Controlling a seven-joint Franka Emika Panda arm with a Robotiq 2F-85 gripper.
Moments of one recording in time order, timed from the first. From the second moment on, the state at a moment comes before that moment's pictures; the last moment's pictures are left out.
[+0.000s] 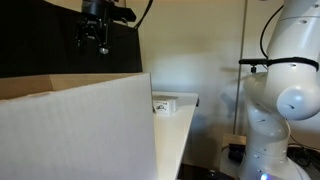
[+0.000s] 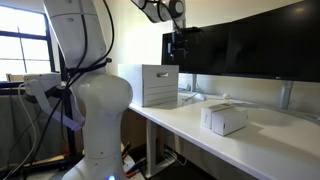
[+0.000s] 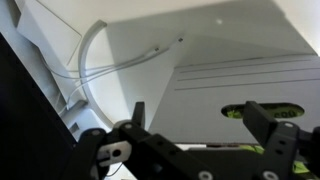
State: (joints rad) arm 0.25 -0.23 0.14 -1.92 0.07 1.97 -1.12
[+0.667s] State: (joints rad) arm 0.29 0.03 0.26 -1.60 0.00 1.88 -1.12
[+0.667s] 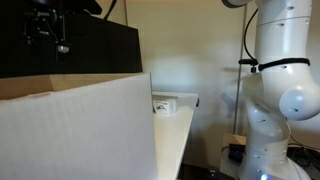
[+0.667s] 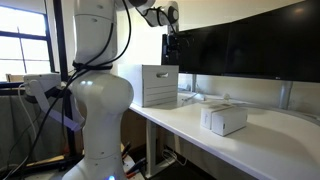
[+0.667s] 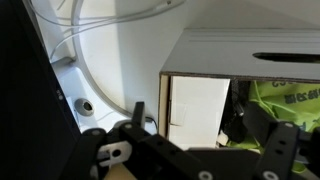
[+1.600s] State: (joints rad) arm 0.45 0.25 0.39 -1.25 -0.09 1.62 -1.16
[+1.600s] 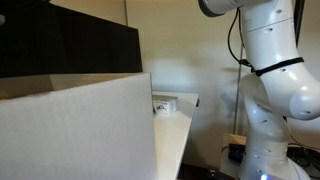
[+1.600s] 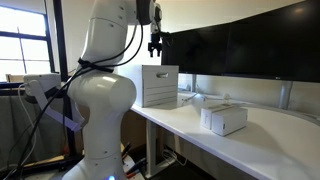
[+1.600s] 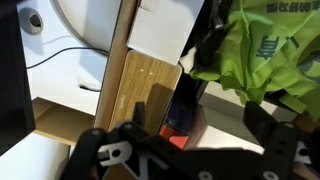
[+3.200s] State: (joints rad) arm 0.58 0.48 0.42 -0.99 -0.11 1.51 -1.28
